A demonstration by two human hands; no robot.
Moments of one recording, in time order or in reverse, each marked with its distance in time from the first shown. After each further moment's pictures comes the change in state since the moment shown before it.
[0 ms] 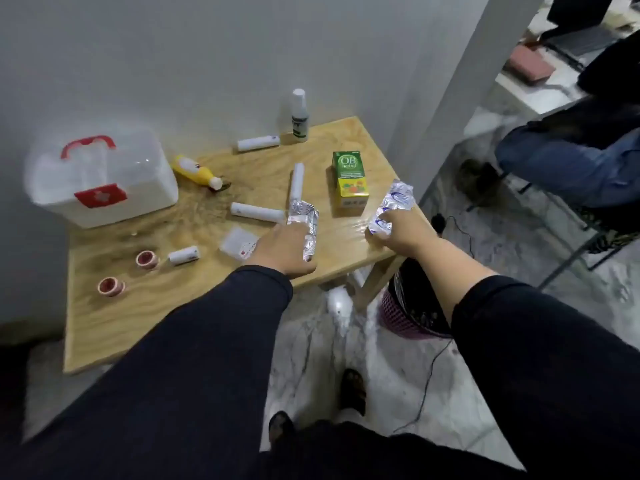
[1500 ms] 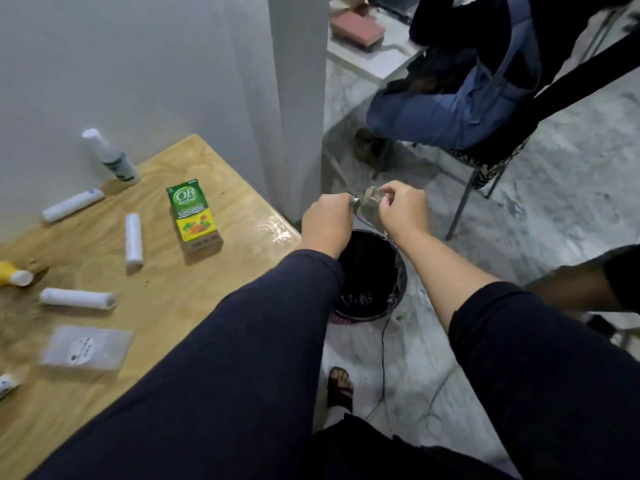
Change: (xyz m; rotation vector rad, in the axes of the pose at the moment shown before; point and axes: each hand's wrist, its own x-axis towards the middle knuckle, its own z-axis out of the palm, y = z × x) left_hand 0.124 0.299 0.043 -0.177 0.208 0.321; right_hand -0.031 0.198 -0.071 0.432 0.635 0.489
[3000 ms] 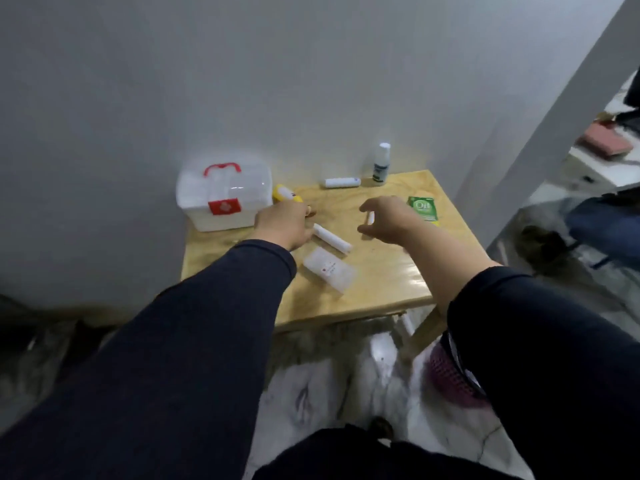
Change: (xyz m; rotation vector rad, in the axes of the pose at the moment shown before) left_hand -0.261 -0.262 -0.271 0.354 0.008 -0.554; right_hand -0.221 -0.297 0.122 -0.438 -0.614 -0.822
